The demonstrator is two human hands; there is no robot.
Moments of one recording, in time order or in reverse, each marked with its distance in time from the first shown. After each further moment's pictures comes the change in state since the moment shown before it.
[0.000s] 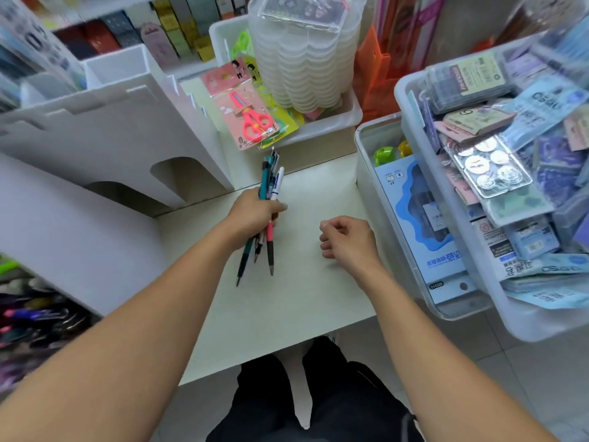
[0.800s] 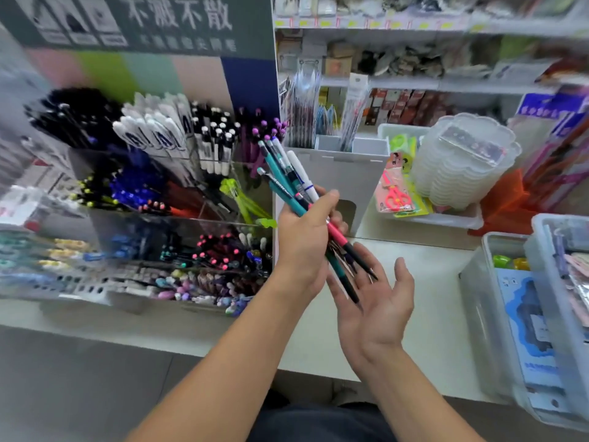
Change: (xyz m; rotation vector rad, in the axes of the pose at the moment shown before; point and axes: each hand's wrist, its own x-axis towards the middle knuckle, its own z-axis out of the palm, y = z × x) left_hand -0.207 0.017 -0.126 -1.298 0.392 0.388; right_hand -0.203 -0.120 0.119 0.902 -0.345 0.109
